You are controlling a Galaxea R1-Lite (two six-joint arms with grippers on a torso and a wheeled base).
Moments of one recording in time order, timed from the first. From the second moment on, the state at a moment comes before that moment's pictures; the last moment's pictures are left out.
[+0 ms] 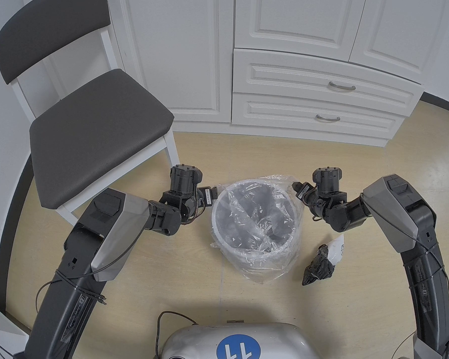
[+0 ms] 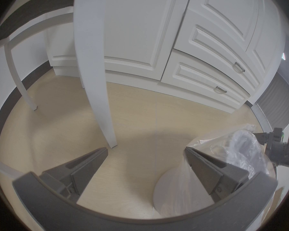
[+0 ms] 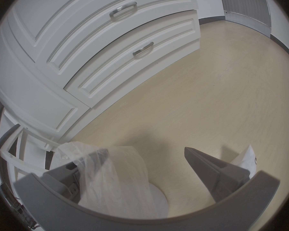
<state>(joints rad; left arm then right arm) -0.40 2.78 -2.00 -0.39 0.19 -0.30 0.24 2.66 -1.70 -0.57 -0.22 0.73</state>
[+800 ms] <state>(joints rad) -0.37 2.80 -2.00 -0.28 0.19 -0.25 0.26 2.71 -1.79 -0.30 -0.22 0.73</state>
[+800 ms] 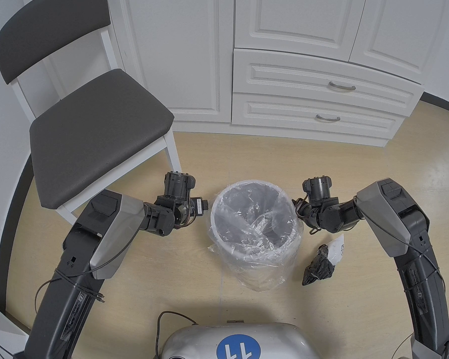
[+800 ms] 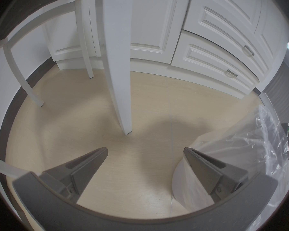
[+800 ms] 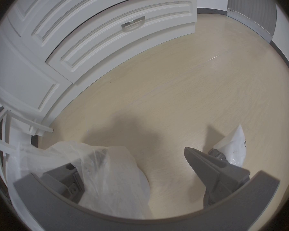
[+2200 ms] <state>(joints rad) -0.36 2.47 -1.72 -0.27 0.17 -0.22 0.42 2.18 -1.30 -0.31 -0.28 0.50</state>
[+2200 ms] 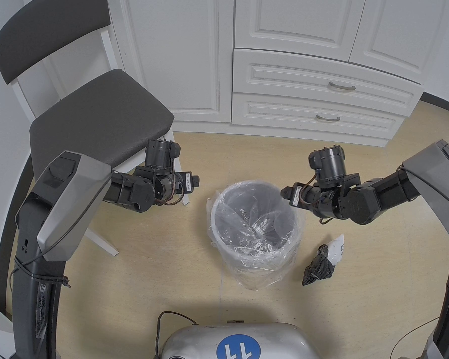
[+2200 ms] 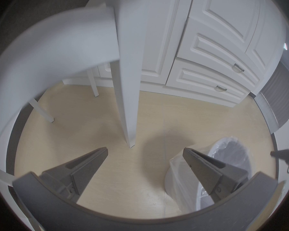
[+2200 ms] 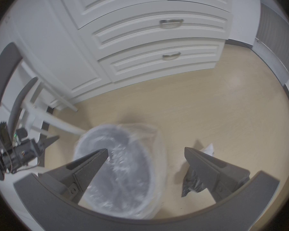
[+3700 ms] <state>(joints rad) -0.39 2.31 -1.60 -0.28 0.18 -0.22 0.78 2.38 -1.13 -0.40 -0.53 0.37</state>
